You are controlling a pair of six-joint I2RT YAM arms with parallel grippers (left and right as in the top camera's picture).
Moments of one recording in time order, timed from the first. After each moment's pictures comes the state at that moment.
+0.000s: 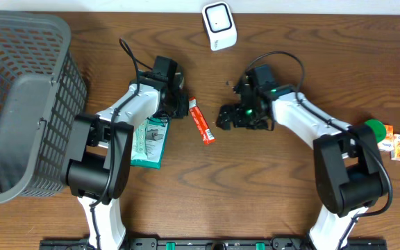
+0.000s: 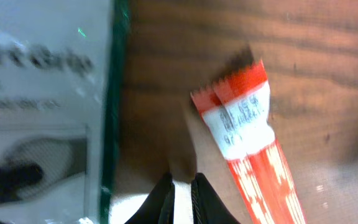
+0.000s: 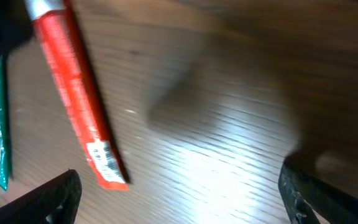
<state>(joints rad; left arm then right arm) -0.29 2.03 1.30 -0.57 0.26 -0.30 0.34 1.95 1.22 -0.59 -0.39 0.27</state>
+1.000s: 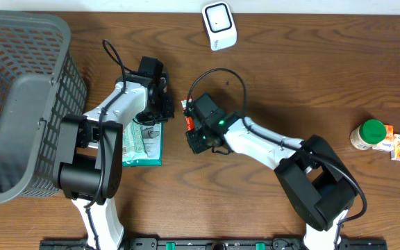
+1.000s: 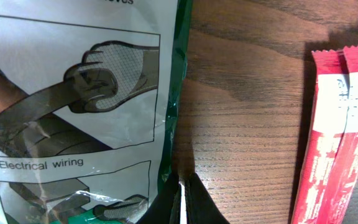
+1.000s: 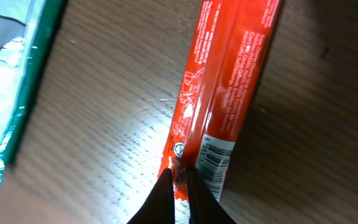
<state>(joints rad) -0.21 2.01 1.30 -0.71 0.17 -0.31 0.73 1.97 1.20 -0.41 -0.15 0.31</state>
